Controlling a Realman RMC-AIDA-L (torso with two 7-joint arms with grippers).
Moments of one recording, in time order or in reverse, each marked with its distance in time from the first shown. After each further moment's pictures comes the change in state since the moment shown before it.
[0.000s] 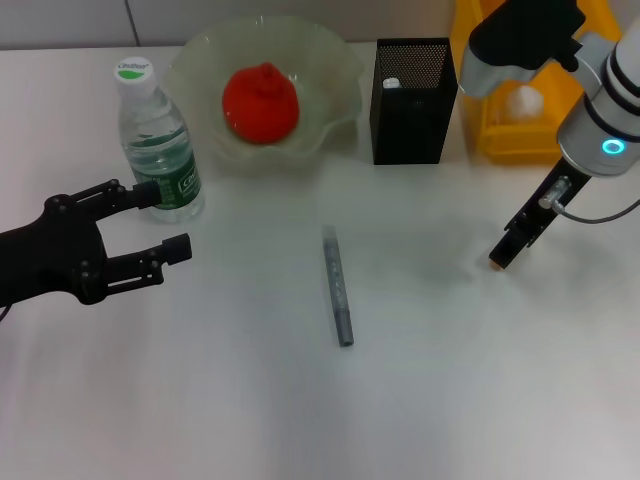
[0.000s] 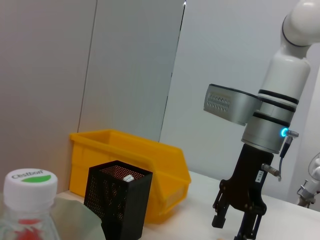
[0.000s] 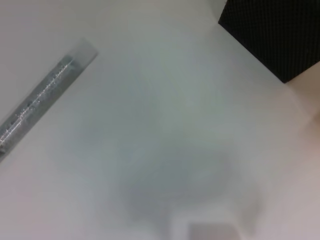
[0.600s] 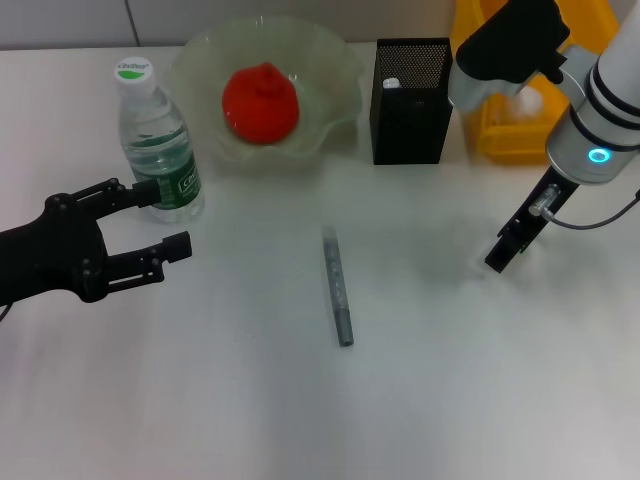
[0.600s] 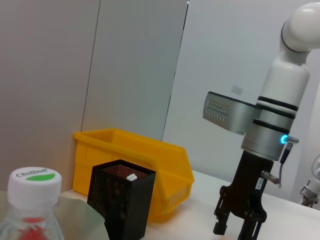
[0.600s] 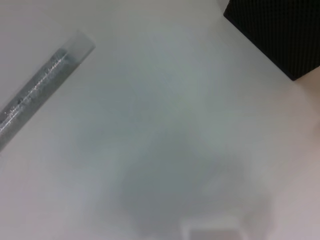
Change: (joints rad) left arm -0.001 -0.002 0.000 0.000 0.000 -0.011 0.000; right arm 0.025 0.001 -0.018 0.088 0.002 0.061 0.001
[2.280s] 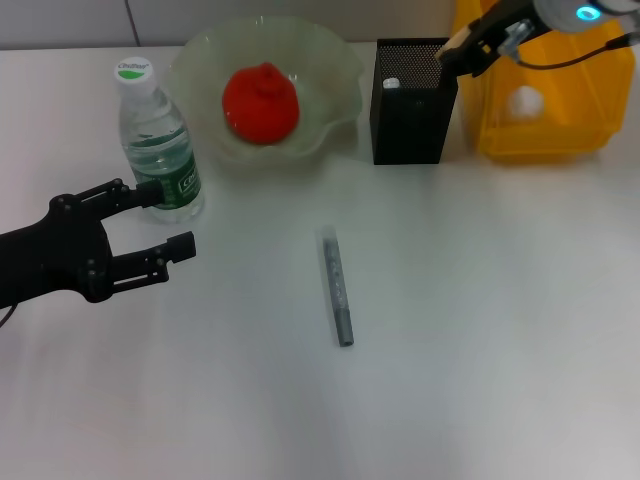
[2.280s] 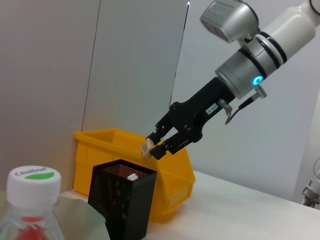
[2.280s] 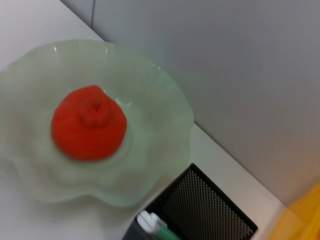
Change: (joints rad) left arm 0.000 -0.008 0.000 -0.003 0.000 -0.011 0.008; right arm -0.081 -0.002 -0.001 -0.345 0.033 0.290 -0.024
